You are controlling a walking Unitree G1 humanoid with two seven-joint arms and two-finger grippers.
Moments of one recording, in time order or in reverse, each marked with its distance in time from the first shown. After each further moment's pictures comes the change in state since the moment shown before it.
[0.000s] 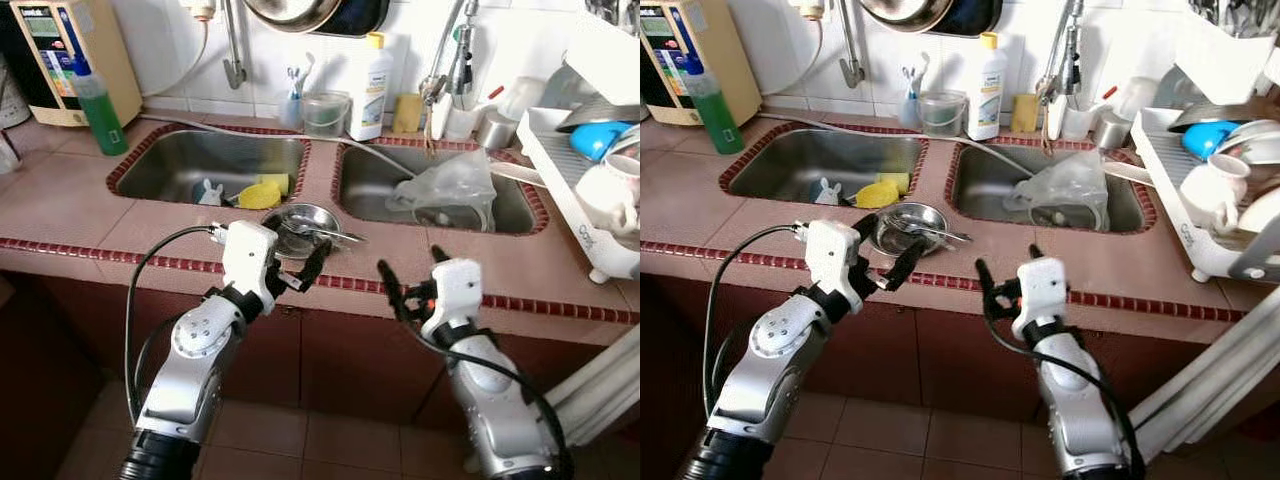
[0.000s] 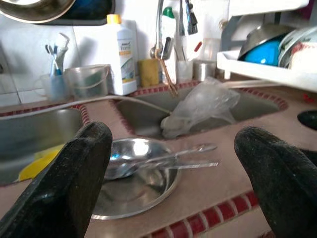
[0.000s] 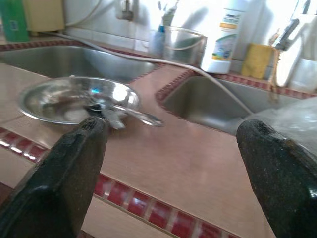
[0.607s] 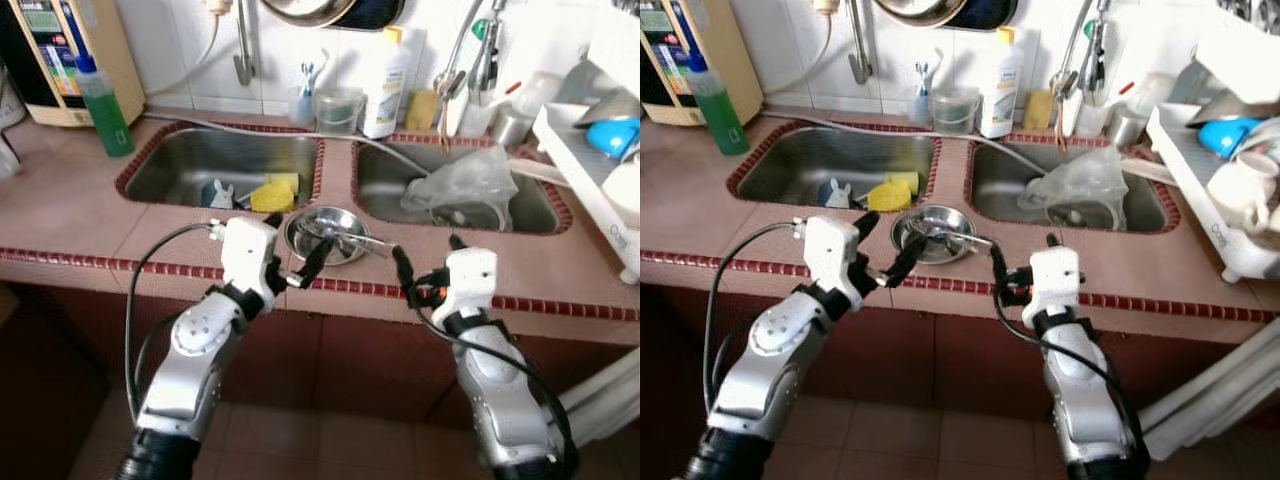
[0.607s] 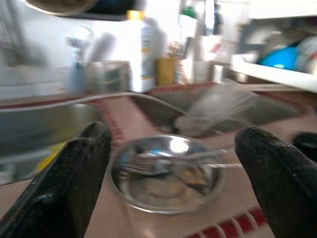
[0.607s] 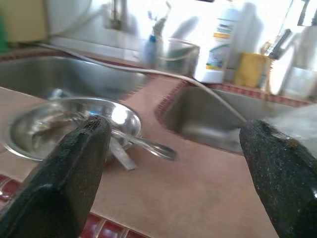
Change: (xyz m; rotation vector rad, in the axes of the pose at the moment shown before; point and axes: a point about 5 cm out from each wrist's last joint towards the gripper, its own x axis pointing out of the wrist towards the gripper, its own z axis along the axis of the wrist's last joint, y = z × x) left arm -0.003 0.014 0.005 -0.033 -0.020 0.053; right arm 0.010 0.000 0.012 0.000 -0.047 -0.071
